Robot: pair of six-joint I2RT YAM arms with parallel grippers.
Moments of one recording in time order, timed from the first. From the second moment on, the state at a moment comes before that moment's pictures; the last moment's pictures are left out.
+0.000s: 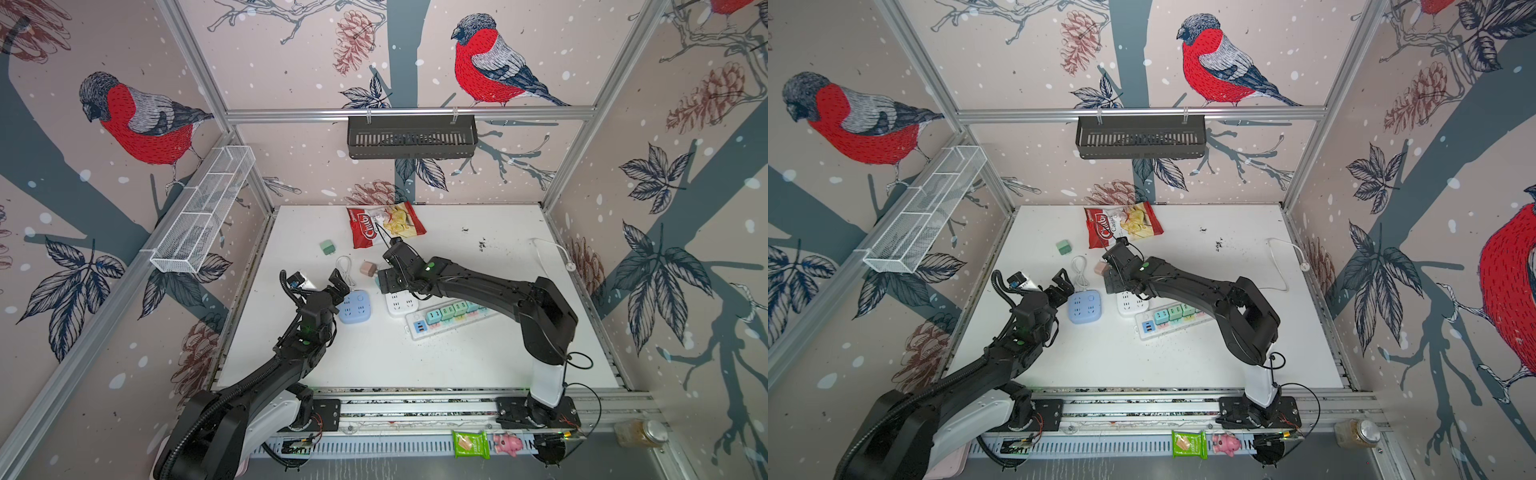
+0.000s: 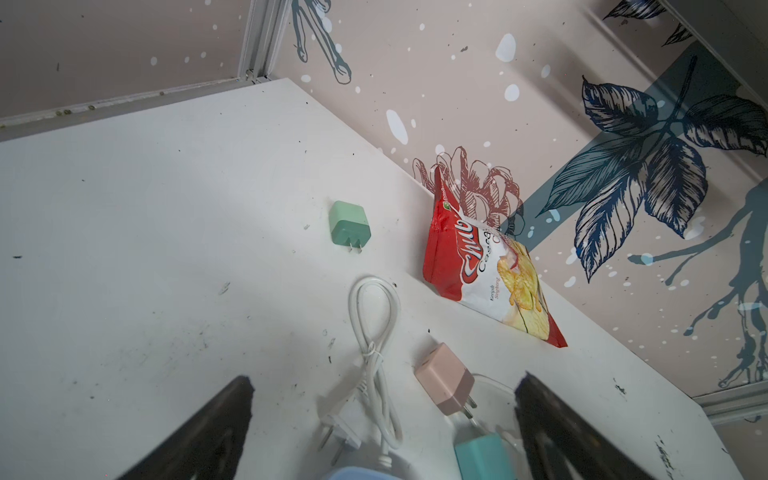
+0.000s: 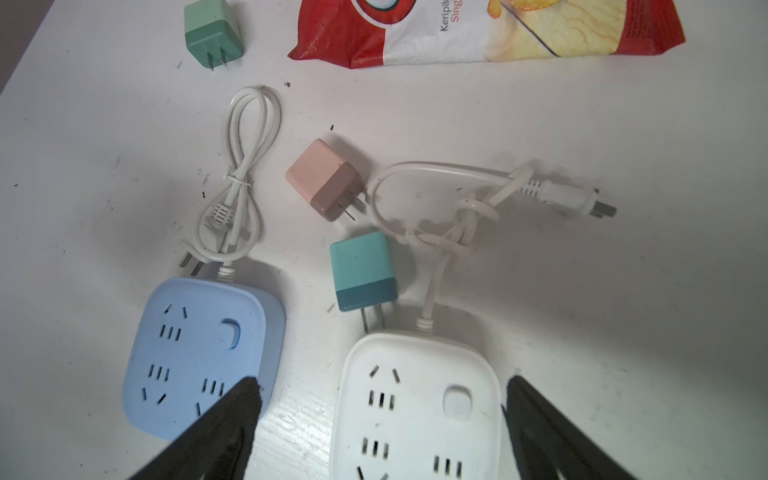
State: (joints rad) left arm -0.39 0.99 0.26 0.44 -0.48 -0.73; right arm 0.93 1.94 1.52 -0.50 0.21 0.50
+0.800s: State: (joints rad) left arm -0.38 0.98 0.28 0.37 -0.49 -0.77; right arm 0.93 2.35 1.93 -0.74 0.15 0.39
